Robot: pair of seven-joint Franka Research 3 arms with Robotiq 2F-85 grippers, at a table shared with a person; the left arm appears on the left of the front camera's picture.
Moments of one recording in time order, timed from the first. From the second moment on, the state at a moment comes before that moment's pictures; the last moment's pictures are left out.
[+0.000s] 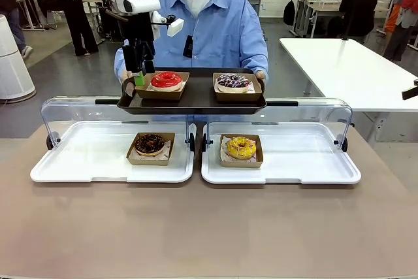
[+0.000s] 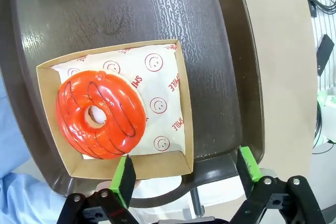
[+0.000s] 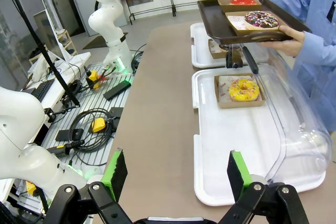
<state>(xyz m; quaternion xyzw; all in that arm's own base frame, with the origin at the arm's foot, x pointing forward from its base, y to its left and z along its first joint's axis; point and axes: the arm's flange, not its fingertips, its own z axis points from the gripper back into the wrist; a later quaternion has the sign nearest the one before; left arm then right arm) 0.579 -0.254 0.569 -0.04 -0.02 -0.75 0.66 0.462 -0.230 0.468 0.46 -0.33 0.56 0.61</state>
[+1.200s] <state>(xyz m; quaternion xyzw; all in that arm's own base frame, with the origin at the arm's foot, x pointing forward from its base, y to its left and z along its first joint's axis) 0.402 -0.076 0.572 0.01 -0.03 -0.75 0.66 0.462 -0.231 0.467 0.46 -0.33 0.56 0.61</state>
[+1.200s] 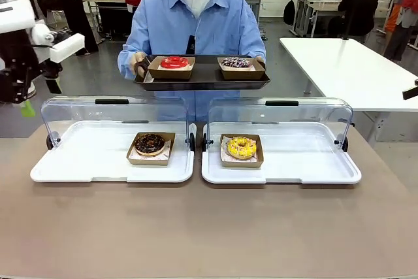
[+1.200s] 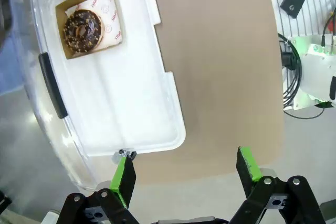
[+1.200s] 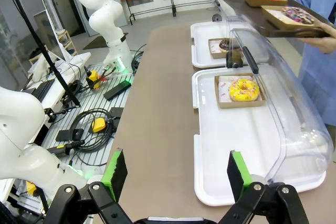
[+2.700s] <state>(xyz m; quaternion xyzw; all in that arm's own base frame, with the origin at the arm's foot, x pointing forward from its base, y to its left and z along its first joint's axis) 0.408 0.038 0.575 -0.15 -0.18 -0.72 0.65 0.462 -0.231 0.467 0.46 -0.33 0.56 0.61</state>
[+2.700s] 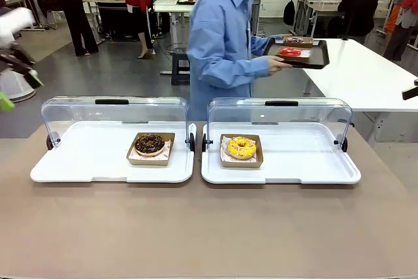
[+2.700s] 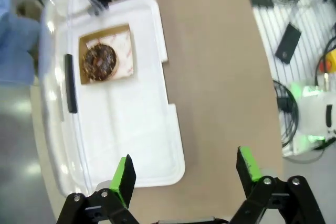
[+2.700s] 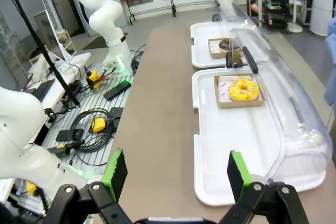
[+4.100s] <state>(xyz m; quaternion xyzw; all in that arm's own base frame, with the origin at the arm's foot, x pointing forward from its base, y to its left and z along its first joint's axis) 0.371 0.193 0.445 -0.29 -0.41 -0.53 0.69 0.462 -0.231 0.467 0.46 -0.33 0.56 0.61</state>
